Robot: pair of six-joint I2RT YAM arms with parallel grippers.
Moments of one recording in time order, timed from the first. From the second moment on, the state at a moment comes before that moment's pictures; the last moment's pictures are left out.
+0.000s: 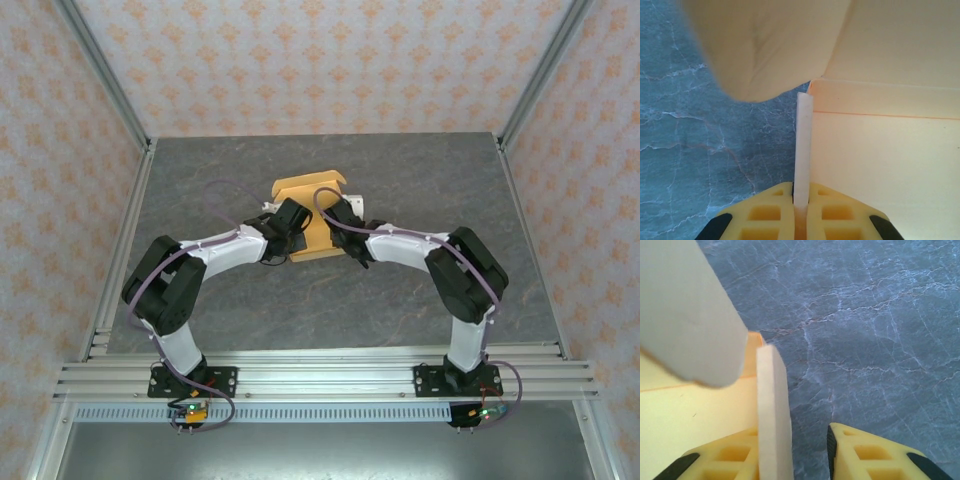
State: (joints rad) left arm -0.56 1.74 1.06 -0.38 -0.25 -0.81; right arm 0.72 1.83 1.14 -0.27 0.40 0.57
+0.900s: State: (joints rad) left arm -0.56 1.76 1.08 -0.39 -0.27 -0.83; right arm 0.71 1.73 1.16 -0.41 0.25 0.59
